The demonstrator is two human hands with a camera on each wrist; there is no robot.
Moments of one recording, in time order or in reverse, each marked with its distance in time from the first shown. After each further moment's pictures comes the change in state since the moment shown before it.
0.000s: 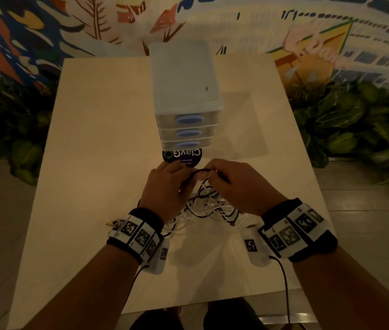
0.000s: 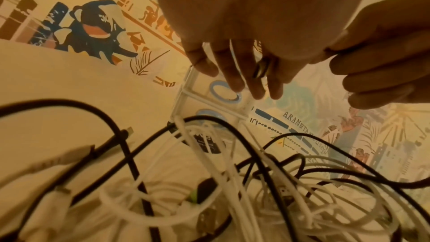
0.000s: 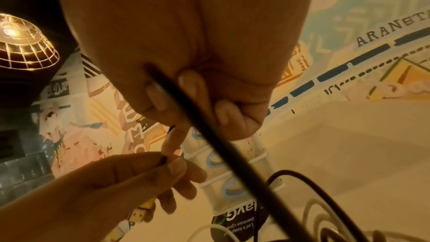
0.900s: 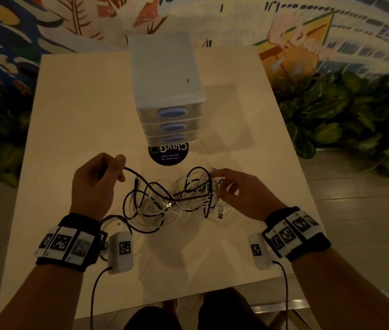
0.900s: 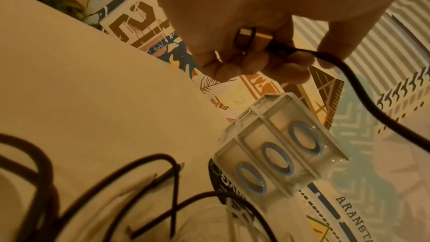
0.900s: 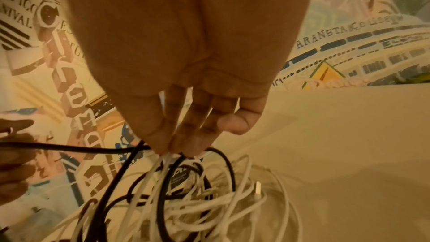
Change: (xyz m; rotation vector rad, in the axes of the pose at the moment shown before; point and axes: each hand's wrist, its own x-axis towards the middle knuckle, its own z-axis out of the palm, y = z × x) left_hand -0.027 -0.031 -0.065 -0.627 0.297 -0.458; right_hand -0.037 0.077 0.014 0.018 0.015 0.089
